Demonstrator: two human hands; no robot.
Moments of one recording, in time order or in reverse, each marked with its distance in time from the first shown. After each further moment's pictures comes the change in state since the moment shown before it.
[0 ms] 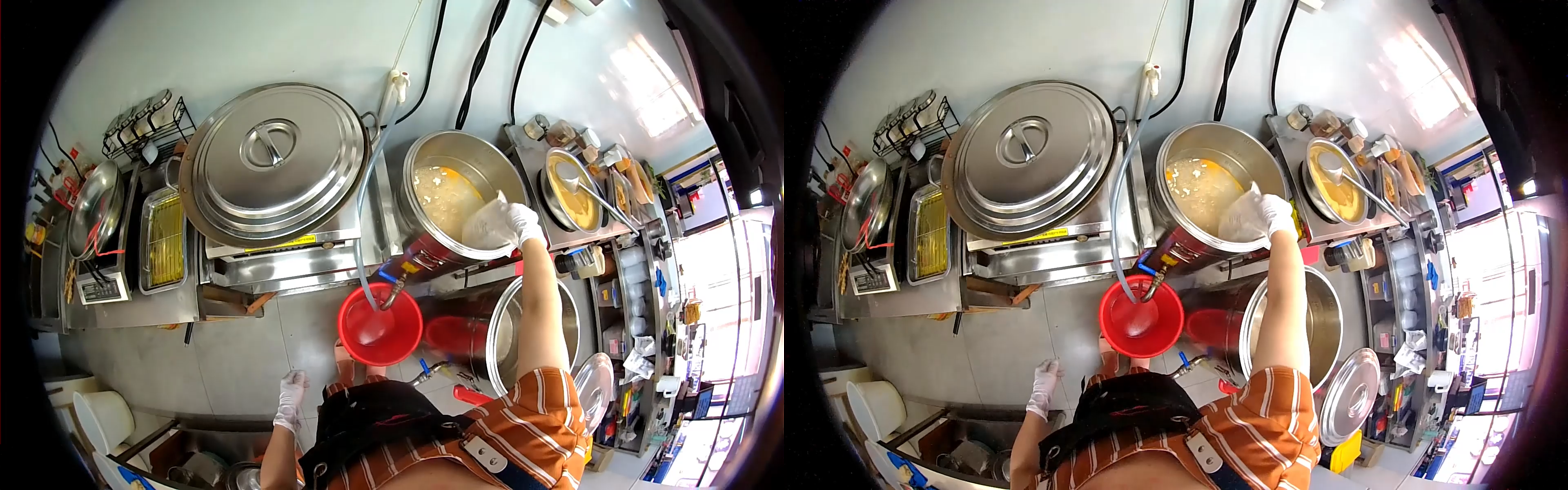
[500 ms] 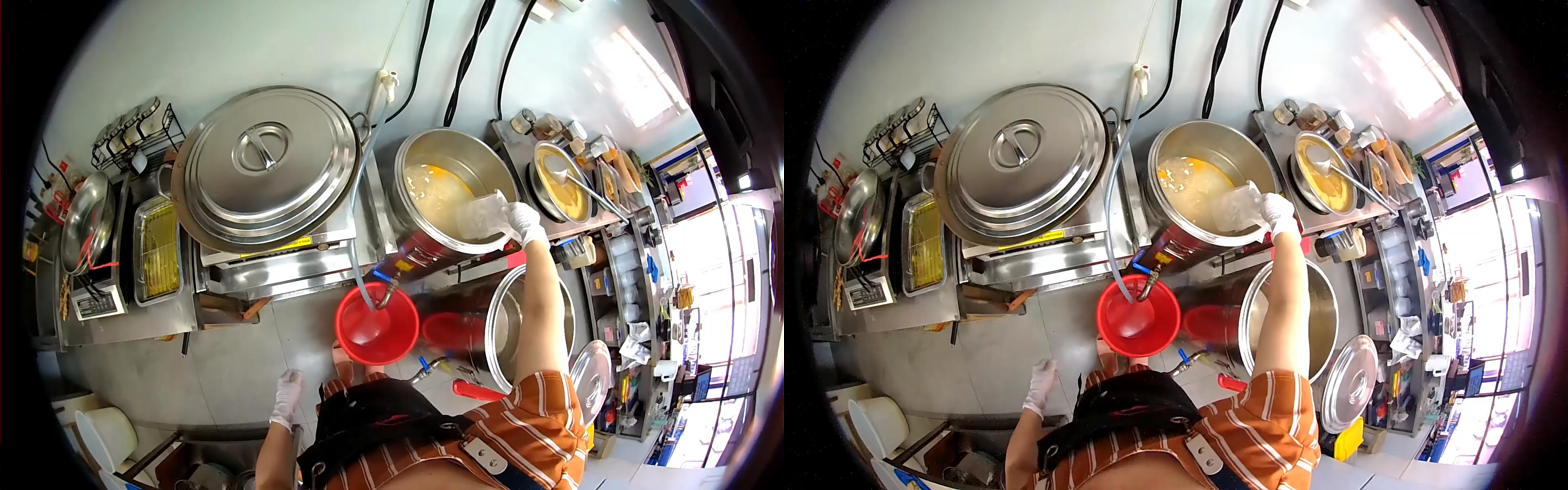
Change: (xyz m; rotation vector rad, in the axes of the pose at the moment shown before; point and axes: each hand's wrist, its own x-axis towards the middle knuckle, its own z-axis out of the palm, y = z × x) left_hand 0.007 0.022 -0.014 0.128 -0.022 0.032; right_hand -0.031 0.013 -0.020 -0.005 0.040 -0.005
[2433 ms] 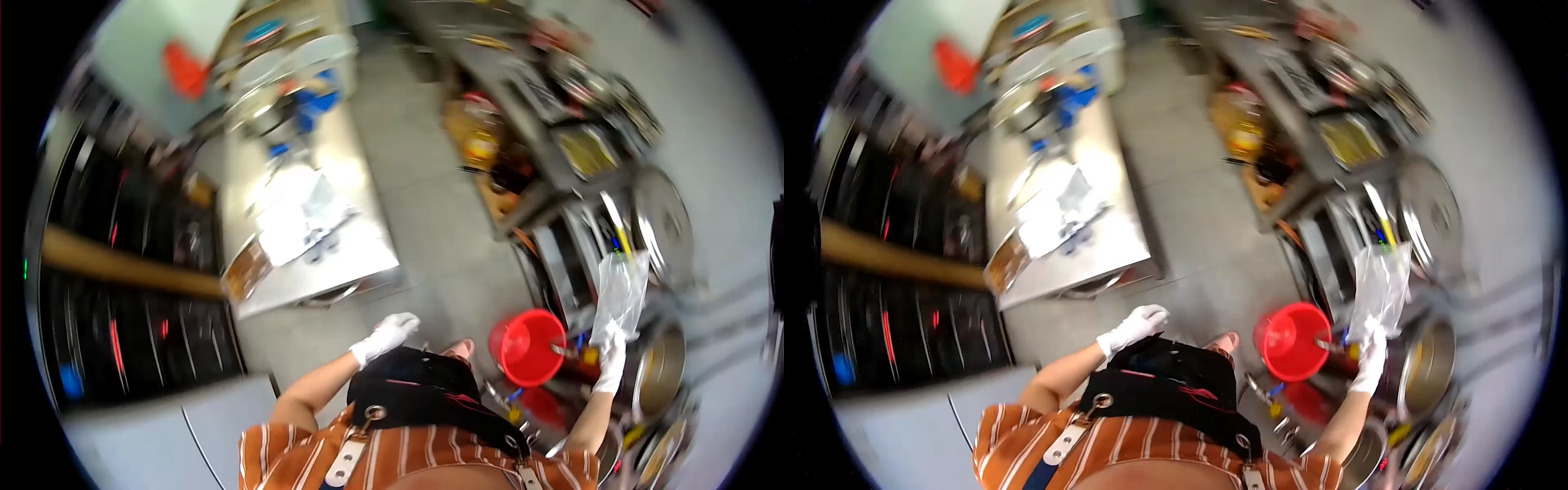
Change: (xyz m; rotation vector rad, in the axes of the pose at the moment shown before) left_hand -0.383 -0.222 0.049 -0.485 0.593 0.074; right_hand -0.287 -0.227 0.072 1.580 -1.158 -0.595
